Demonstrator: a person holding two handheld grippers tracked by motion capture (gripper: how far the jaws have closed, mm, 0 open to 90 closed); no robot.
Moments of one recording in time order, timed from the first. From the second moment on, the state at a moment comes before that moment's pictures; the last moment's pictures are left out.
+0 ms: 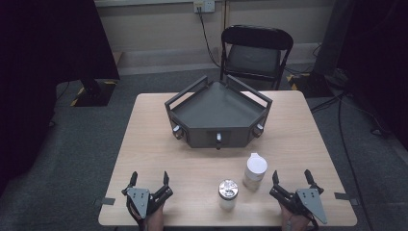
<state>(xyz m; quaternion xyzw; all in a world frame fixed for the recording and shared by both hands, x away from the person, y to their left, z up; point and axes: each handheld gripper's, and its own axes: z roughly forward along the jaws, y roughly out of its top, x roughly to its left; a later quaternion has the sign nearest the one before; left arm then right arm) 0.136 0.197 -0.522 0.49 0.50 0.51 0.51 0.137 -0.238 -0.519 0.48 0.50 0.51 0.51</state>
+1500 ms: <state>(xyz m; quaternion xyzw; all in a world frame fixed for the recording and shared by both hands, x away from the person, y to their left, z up) 0.120 0.206 -0.500 0.48 0.48 0.46 0.57 0.137 -0.238 -0.519 0.49 0.50 0.51 0.51</state>
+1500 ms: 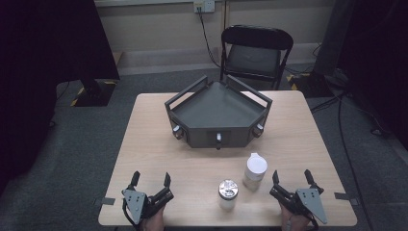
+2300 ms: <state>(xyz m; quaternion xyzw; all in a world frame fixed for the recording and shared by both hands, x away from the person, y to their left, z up) 0.113 0.197 -0.475 0.55 0.38 0.37 0.64 0.137 -0.238 -0.519 0.49 0.50 0.51 0.51</state>
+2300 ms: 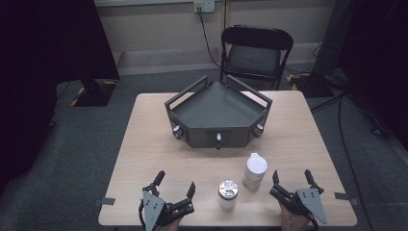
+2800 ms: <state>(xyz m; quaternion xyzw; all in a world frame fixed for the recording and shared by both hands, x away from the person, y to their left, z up) 0.114 0.170 -0.485 0.58 0.35 0.33 0.65 0.137 -0.237 -0.519 0.49 0.50 0.51 0.51</state>
